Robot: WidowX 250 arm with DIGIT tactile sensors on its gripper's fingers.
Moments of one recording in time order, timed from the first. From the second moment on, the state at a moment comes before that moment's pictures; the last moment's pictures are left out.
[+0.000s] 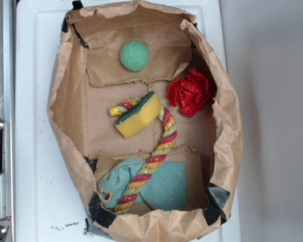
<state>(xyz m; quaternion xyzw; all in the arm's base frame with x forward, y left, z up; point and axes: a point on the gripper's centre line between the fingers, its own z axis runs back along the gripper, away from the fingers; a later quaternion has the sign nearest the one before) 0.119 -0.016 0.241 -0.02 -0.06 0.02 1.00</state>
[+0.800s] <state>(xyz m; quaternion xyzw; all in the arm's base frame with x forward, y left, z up) 0.232 0.004 0.203 0.00 -0.10 0.11 0.99</state>
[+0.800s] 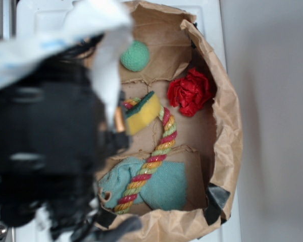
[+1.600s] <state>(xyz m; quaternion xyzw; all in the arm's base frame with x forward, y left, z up) 0.270 0.006 0.132 -0.04 -0.01 0.08 1.00</state>
